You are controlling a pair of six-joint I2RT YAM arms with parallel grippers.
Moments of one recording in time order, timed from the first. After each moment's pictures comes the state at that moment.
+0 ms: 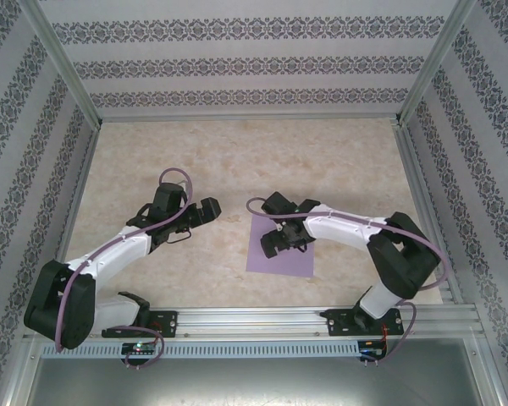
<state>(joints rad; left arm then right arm) -0.35 1.24 0.62 -0.15 0.20 -0.71 0.76 1.62 0.94 -0.71 0.04 0.38</state>
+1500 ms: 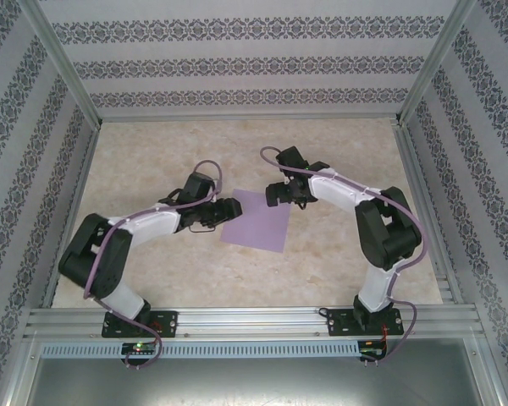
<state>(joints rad) -0.47 1.63 0.84 -0.09 0.40 -0.79 0.47 1.85 1.25 -0.61 0.04 0.34</state>
